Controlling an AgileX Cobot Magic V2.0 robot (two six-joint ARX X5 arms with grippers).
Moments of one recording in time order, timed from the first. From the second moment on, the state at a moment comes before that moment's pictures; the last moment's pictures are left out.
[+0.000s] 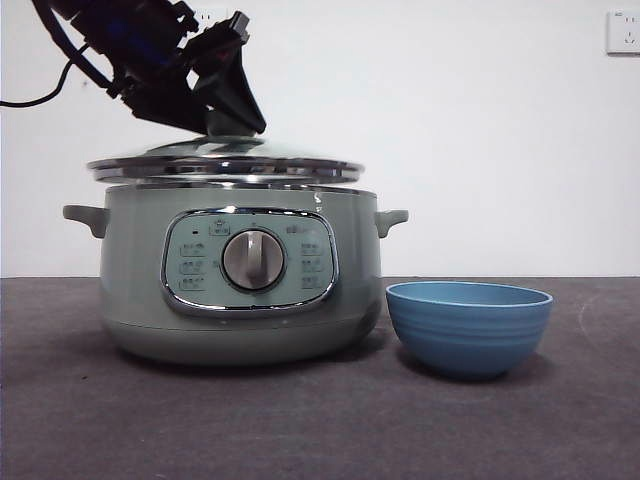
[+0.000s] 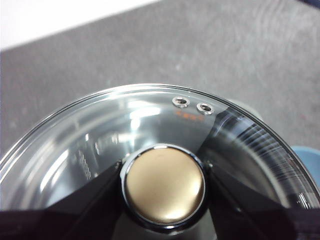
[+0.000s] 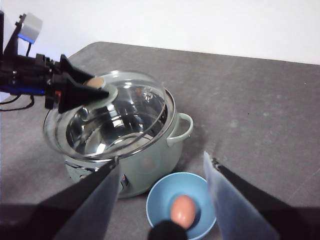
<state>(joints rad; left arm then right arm) -0.44 1.43 1.05 -0.07 0.18 0.06 0.53 0.62 0.95 -0.66 -0.03 0.09</state>
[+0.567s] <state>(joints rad) -0.45 1.50 1.06 0.02 0.18 0.04 0.53 0.63 0.95 -0.66 -0.03 0.09</state>
